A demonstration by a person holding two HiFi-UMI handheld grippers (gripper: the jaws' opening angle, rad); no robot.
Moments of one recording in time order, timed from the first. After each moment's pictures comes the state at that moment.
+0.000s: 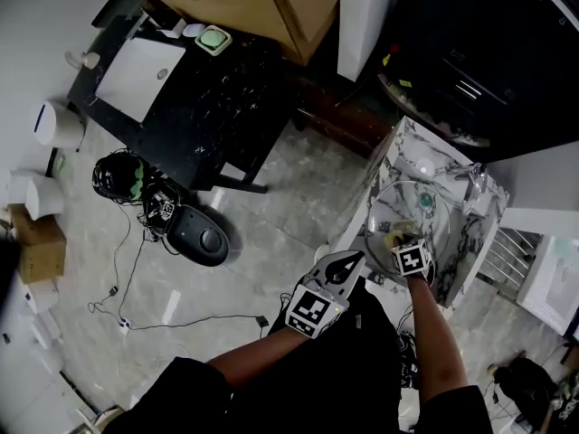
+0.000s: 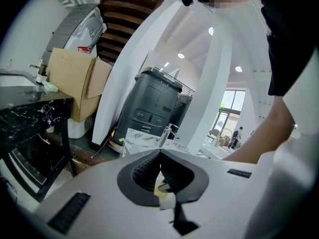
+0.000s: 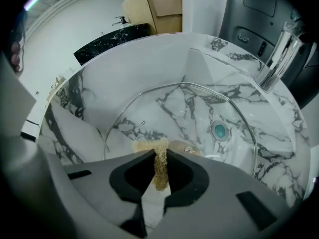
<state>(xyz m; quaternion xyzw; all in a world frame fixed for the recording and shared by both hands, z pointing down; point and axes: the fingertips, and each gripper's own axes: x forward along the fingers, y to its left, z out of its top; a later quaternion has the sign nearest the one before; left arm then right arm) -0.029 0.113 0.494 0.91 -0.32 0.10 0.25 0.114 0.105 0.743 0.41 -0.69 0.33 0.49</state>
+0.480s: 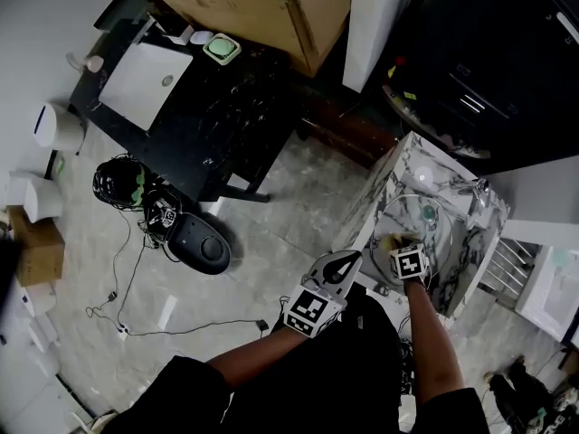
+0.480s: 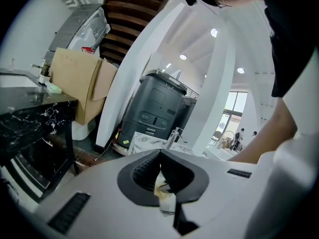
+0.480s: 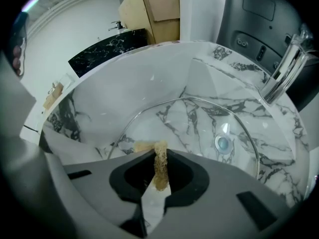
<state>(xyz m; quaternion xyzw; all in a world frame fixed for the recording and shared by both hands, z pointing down) -0.058 0.081 0.493 0.91 -0.33 0.09 0.25 0.092 0.075 0.736 0.44 -0.69 0.33 0.48</state>
